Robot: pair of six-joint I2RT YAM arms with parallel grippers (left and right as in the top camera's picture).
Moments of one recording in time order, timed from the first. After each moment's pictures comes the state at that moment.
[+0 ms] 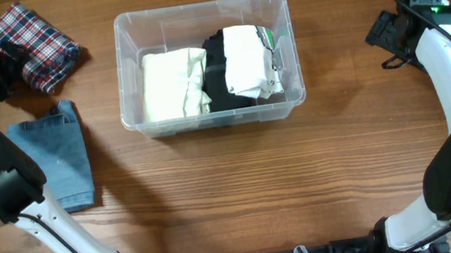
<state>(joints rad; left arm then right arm) 0.53 2.37 1.80 -0.26 0.39 -0.37 -0.16 1.75 1.42 -0.82 0.29 0.49</state>
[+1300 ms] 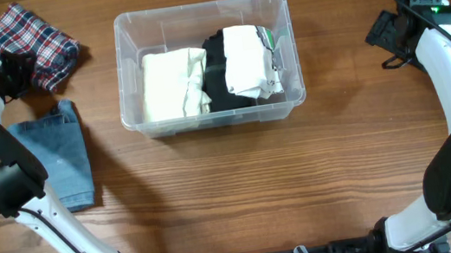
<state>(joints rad) 0.52 2.42 1.80 -0.26 0.56 -0.48 -0.16 1.75 1.42 -0.82 0.29 0.49</state>
